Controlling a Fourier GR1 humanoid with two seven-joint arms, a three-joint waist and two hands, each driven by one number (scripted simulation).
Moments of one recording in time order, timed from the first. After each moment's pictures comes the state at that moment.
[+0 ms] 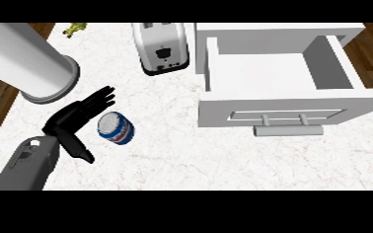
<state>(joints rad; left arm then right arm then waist) -0.41 0.36 0.10 -0.67 0.02 -0.78 -0.36 0.43 -0.05 -0.65 -2.20 -0.45 0.48 0.15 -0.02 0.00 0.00</state>
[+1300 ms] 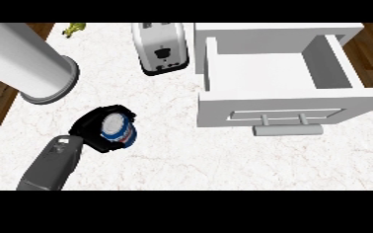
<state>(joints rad) -0.56 0.28 0.07 -0.31 -0.07 -0.75 -0.49 0.43 -0.07 -0.73 -2.22 -0.56 0.52 0.22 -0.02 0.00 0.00</state>
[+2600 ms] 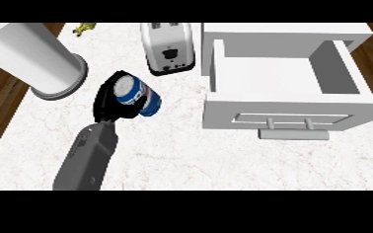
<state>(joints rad) -0.51 0.02 0.26 -0.76 0.25 -0.17 -0.38 0.48 -0.01 -0.73 -2.28 -0.56 0.50 0.23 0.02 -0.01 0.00</state>
